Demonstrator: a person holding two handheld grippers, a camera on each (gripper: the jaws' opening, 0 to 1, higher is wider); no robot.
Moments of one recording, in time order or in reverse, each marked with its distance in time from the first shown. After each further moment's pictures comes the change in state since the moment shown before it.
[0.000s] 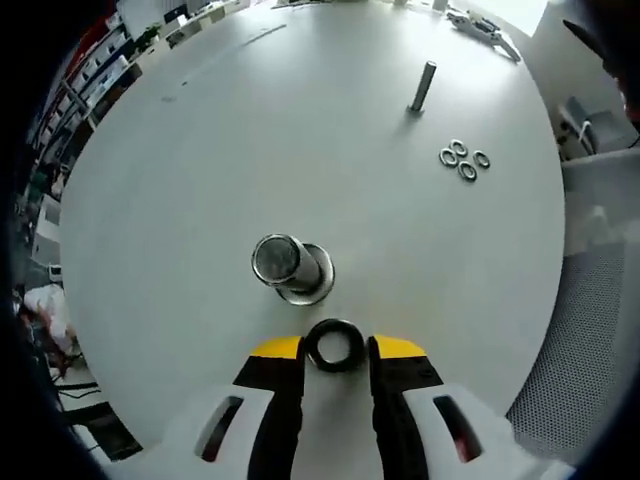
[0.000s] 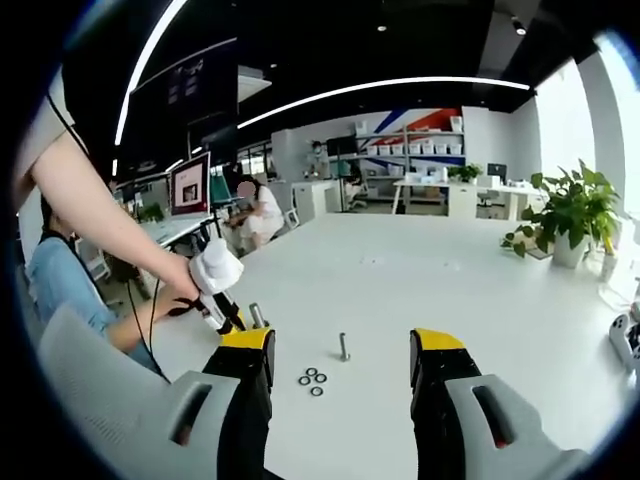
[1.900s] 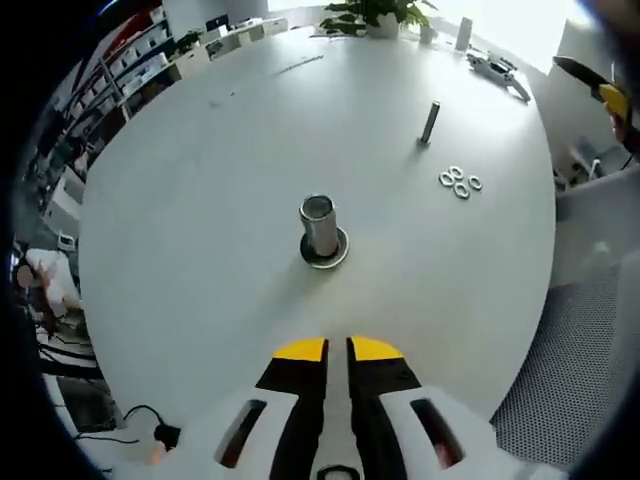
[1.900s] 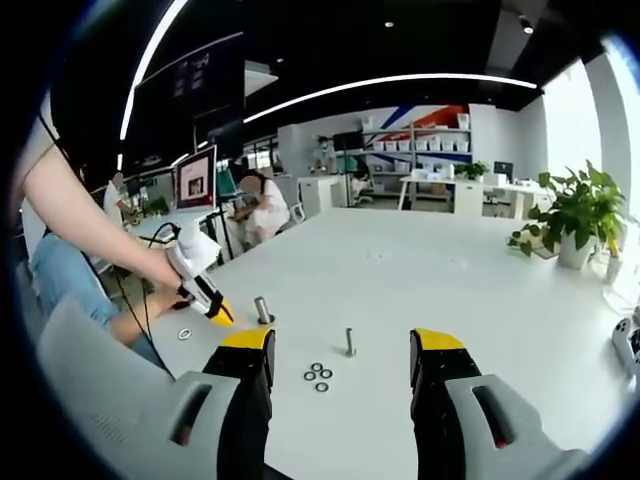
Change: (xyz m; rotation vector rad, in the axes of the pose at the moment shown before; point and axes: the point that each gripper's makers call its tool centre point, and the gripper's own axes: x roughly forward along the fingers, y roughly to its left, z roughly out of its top) left arm -0.030 -0.002 -0.028 -0.150 -0.155 0.055; right arm 0.002 0.008 -0.005 -0.018 0.022 0.027
